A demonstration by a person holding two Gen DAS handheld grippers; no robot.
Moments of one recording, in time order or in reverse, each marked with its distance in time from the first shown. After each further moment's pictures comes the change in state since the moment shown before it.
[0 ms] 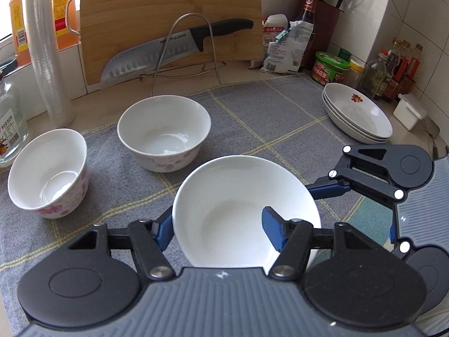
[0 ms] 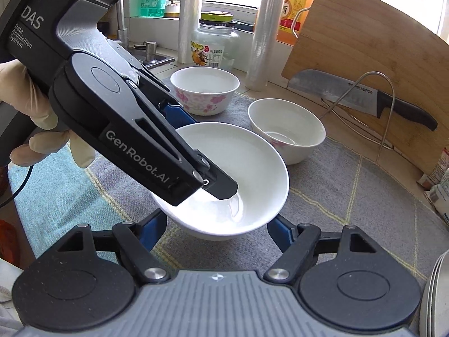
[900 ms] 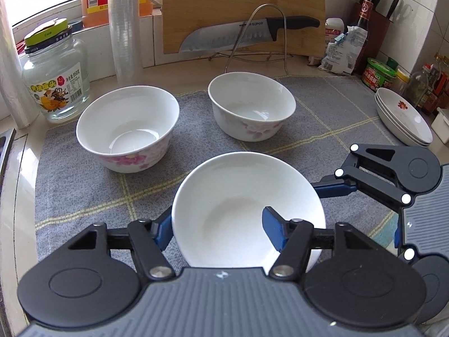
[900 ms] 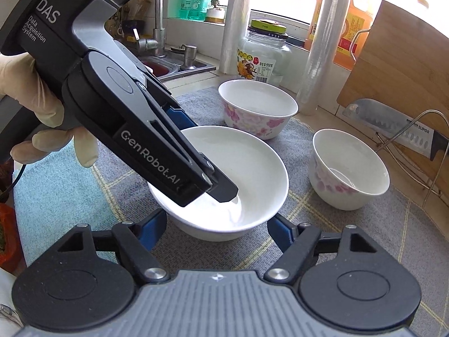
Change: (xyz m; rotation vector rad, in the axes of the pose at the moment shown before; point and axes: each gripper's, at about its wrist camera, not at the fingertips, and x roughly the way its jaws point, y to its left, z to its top) left arm -0.020 0.063 -0.040 -0.126 0.014 0.143; right arm 0.048 0.049 0.026 -0.123 -0.058 0.113
